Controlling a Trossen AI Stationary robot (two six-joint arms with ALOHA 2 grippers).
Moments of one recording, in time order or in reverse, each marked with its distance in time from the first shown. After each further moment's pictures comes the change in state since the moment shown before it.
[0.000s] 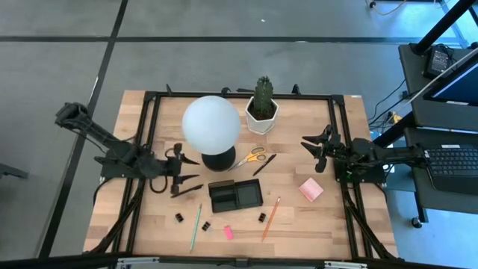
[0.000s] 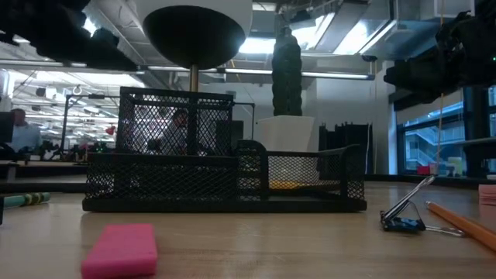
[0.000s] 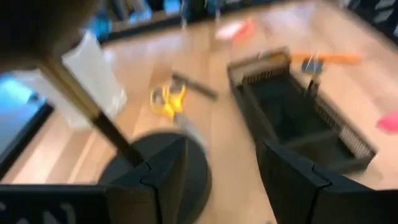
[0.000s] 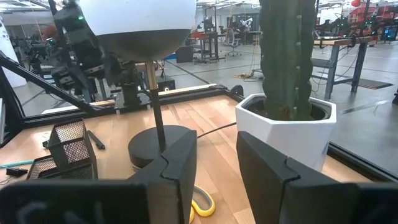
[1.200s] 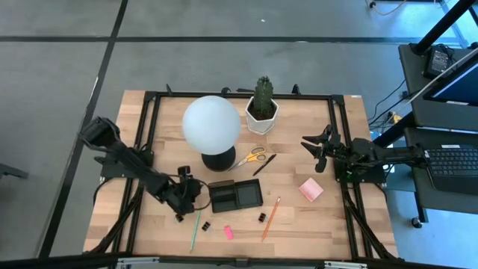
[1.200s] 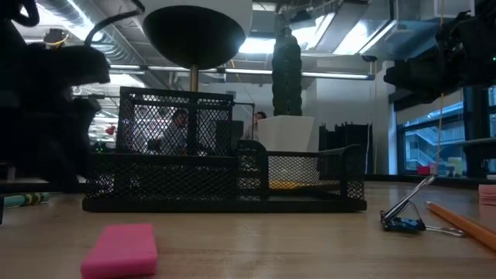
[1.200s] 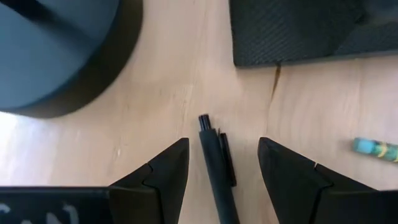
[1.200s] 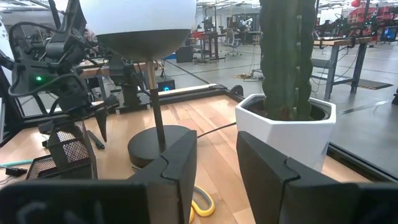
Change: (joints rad) left arm -0.118 0.733 0.238 -0.217 0.054 -0.607; right arm 0.000 0.000 0.000 0.000 0.000 -0.003
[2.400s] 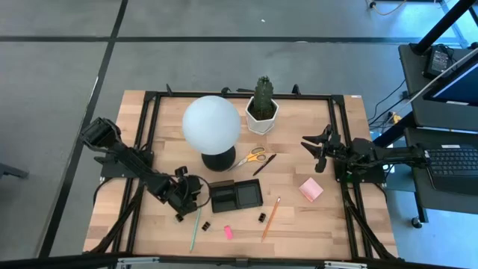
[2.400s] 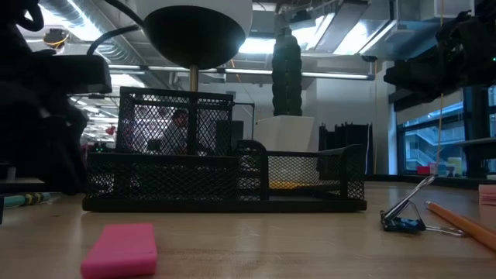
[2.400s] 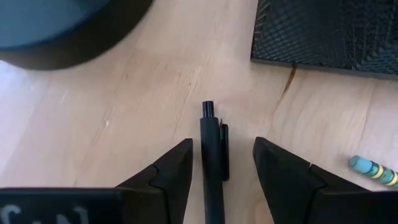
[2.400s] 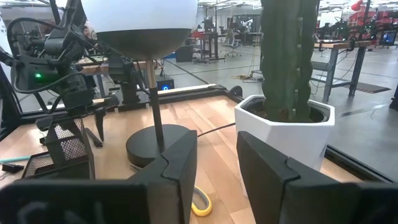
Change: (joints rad) left arm 0.008 0.019 0.000 -0.044 0.059 -0.227; right arm 0.000 0.000 0.000 0.000 0.000 -0.023
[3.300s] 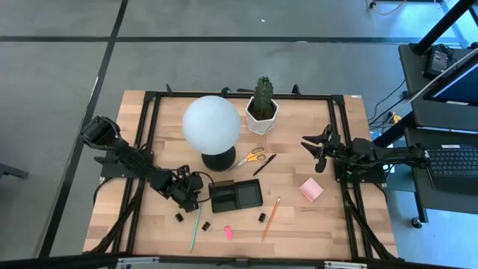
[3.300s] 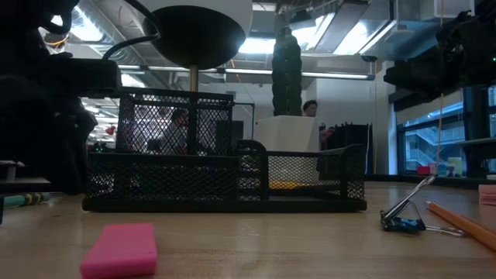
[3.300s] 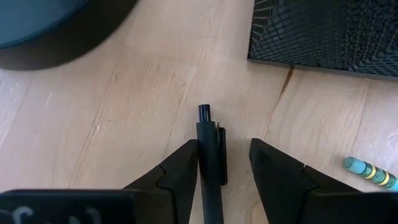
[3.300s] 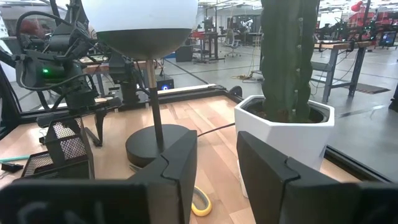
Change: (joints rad) left arm 0.087 -0.009 0.003 0.004 0.106 0.083; right arm 0.000 0.000 0.000 0.000 0.000 -0.004
